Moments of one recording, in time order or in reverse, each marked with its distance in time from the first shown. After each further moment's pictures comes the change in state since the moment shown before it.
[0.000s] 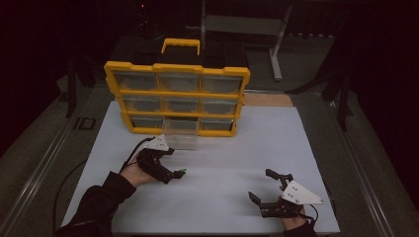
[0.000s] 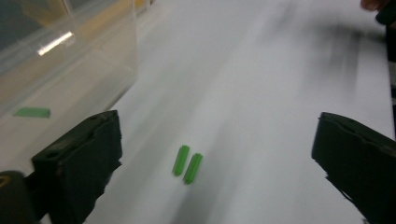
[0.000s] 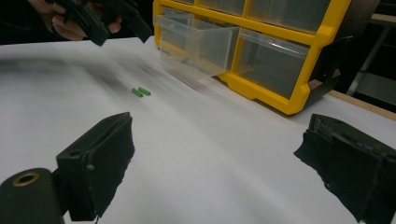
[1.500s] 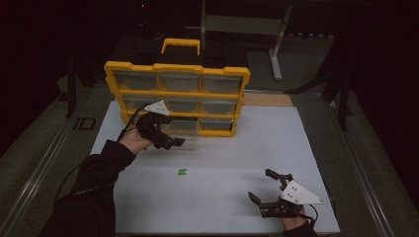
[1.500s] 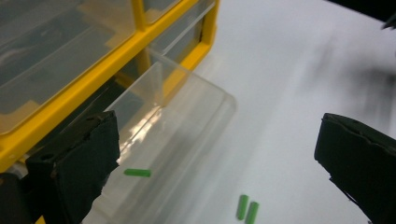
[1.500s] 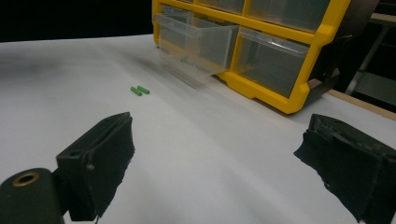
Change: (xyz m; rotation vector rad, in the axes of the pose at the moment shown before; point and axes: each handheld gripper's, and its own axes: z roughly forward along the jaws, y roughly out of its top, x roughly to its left) left arm 0.036 0.079 -0.036 -0.006 0.087 0.020; right arm 0.001 0.000 0.001 0.005 -0.005 -0.005
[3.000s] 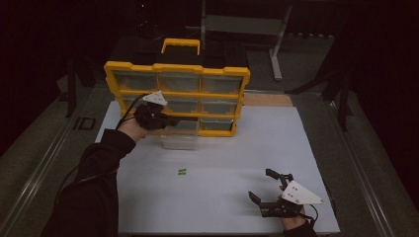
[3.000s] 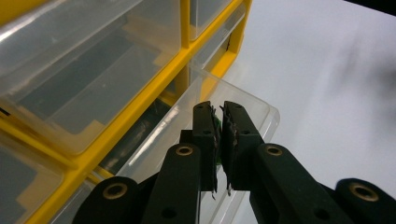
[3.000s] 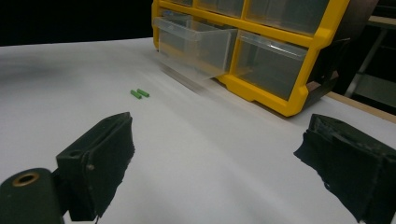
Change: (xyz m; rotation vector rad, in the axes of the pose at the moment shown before) left arm 0.032 0.011 0.003 0.024 0.042 0.023; right arm -0.001 0.000 0.000 -0.011 0.000 0.005
